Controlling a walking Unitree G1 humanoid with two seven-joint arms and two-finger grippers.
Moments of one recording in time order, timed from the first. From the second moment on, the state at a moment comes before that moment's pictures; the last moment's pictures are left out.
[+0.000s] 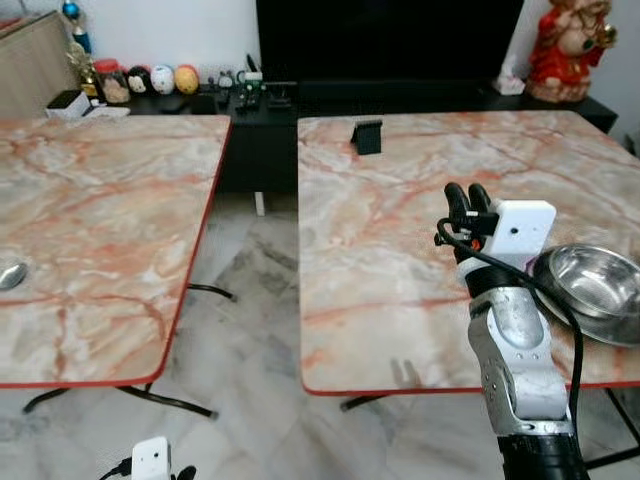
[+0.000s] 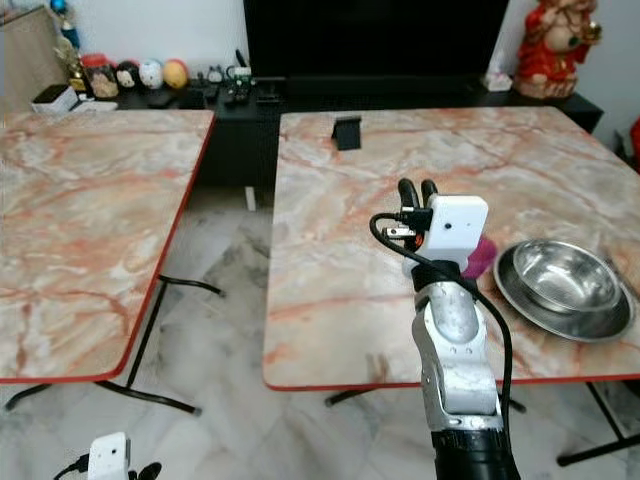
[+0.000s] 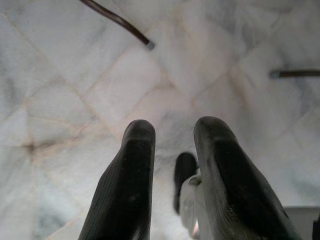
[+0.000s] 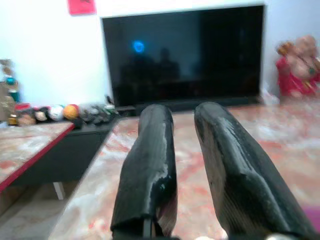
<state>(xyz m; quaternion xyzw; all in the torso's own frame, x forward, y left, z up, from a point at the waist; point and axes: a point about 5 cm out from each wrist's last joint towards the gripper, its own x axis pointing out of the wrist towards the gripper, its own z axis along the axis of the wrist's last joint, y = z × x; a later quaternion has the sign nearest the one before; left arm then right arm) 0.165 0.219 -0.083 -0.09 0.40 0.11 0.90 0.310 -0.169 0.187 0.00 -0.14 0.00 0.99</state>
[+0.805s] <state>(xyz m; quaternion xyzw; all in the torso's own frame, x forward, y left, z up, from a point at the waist) 0.163 0.223 -0.083 -0.08 0.40 0.11 0.90 0.311 -0.163 0.189 0.00 -0.14 0.01 0.99</state>
